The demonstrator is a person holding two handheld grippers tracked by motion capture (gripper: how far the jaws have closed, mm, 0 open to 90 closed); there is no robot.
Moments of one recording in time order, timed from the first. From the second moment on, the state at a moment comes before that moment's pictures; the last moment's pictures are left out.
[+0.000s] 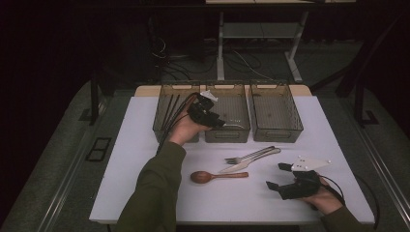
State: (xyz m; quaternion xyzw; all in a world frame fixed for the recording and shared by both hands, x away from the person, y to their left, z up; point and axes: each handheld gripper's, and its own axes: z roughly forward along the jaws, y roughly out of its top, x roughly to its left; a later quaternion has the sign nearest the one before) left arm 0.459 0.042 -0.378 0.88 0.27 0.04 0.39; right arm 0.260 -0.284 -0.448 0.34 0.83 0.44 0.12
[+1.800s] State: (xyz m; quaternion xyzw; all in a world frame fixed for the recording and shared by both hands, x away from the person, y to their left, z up) left arm 0.332 0.112 -0.392 0.86 0.23 0.05 0.45; right arm 0.259 -0.286 -0.447 0.34 0.82 0.44 0.12
